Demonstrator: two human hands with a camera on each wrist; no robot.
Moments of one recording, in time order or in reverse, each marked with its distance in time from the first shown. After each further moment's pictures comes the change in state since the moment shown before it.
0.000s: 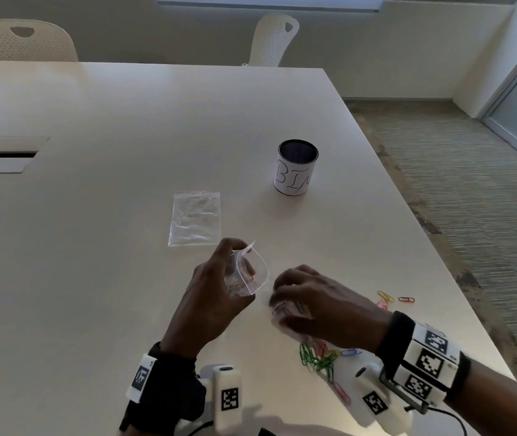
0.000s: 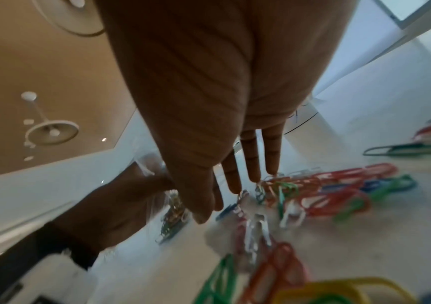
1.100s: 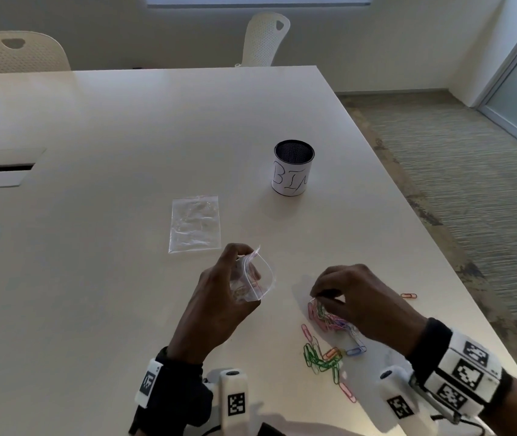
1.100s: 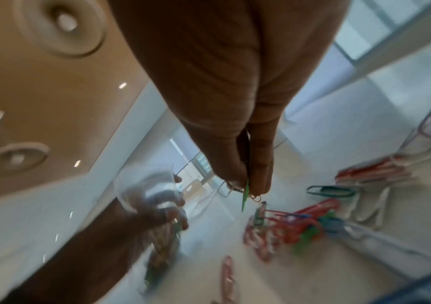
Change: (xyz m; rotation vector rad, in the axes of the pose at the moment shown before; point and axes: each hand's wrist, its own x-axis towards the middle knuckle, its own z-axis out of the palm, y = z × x) left_hand 0.003 0.001 0.003 -0.017 -0.047 0.003; right_hand -0.025 0.021 -0.004 0.187 0.226 0.237
